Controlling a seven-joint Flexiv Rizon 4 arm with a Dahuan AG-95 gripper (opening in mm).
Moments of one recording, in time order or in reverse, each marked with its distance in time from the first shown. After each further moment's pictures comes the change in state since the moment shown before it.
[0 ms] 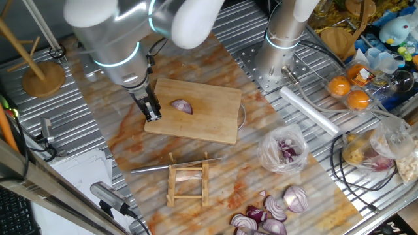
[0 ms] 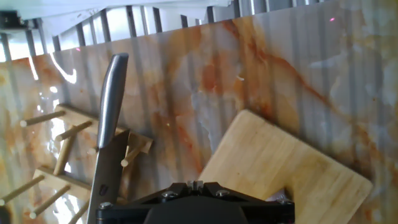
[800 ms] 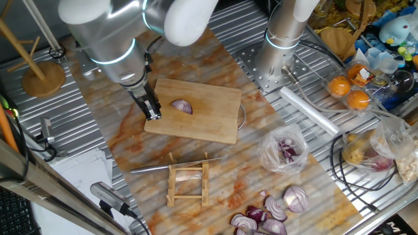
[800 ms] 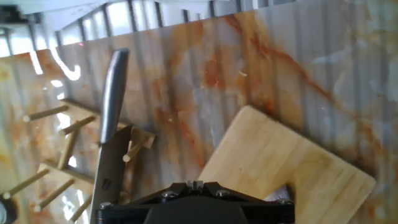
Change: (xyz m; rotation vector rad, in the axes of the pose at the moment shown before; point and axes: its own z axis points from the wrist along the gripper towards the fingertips) arm 0.003 0.013 -0.008 -0.035 0.024 -0.004
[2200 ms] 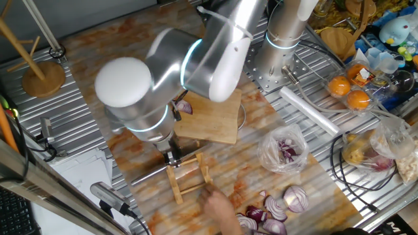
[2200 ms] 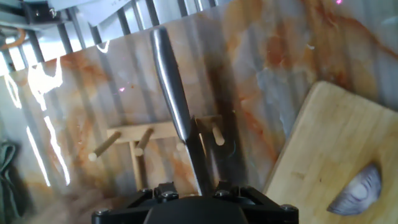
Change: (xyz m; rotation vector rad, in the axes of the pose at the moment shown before) arm 0.002 0.100 0.071 0.080 -0.030 0.130
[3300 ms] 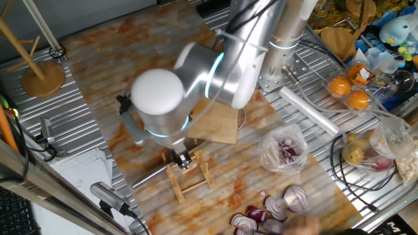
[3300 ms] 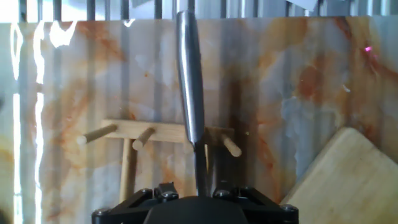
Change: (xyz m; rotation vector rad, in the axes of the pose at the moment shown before) arm -0.001 -0.003 0.059 0.044 -0.105 -0.286
